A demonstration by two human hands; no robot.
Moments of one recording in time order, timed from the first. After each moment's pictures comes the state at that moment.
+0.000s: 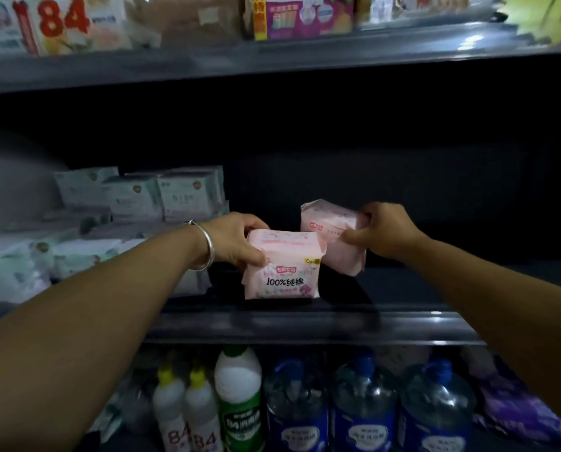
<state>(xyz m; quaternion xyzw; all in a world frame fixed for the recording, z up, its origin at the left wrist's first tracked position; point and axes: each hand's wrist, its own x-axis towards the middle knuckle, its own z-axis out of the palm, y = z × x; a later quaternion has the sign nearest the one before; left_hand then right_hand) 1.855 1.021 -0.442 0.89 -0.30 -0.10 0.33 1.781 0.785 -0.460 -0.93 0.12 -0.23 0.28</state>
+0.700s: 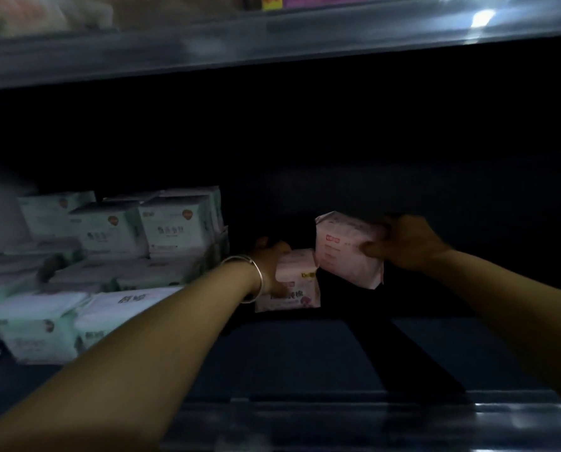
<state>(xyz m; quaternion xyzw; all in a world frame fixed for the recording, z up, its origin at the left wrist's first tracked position) 1.991 0.955 -0.472 0.95 -0.31 -0.01 0.05 1.874 0.749 -0.452 -0.93 0.13 -0.22 0.28</state>
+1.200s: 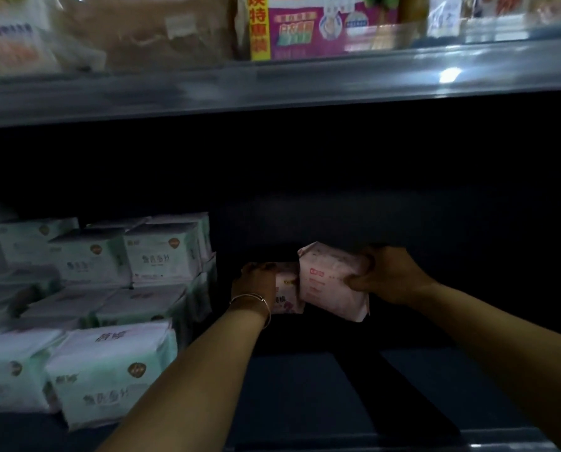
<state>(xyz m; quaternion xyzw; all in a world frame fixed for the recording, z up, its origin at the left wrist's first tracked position) 2.029 0.919 -0.501 0.95 -0.25 0.17 0.05 1.879 0.749 -0.456 -0.93 0.10 -0.22 0.28</state>
